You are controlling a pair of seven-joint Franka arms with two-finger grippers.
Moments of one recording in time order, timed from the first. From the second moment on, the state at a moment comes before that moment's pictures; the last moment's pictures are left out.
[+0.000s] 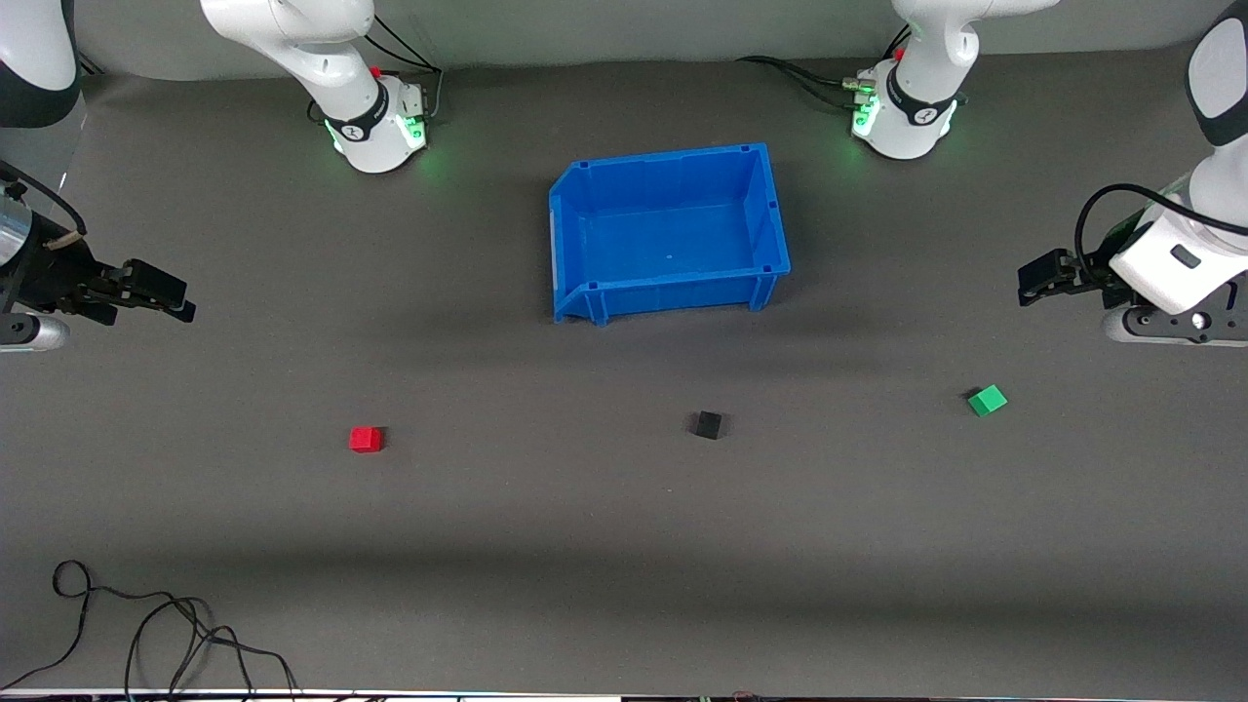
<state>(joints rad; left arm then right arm) 0.06 0.01 -0.12 -1.72 -0.01 1.66 -0.01 -0.03 0.03 0.01 -1.61 0.02 1.63 0.00</state>
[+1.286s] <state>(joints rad) 0.18 0.11 -0.10 -1.74 -0.01 1.73 -0.02 -0.02 0.05 0.01 -1.58 0.02 1.64 0.62</state>
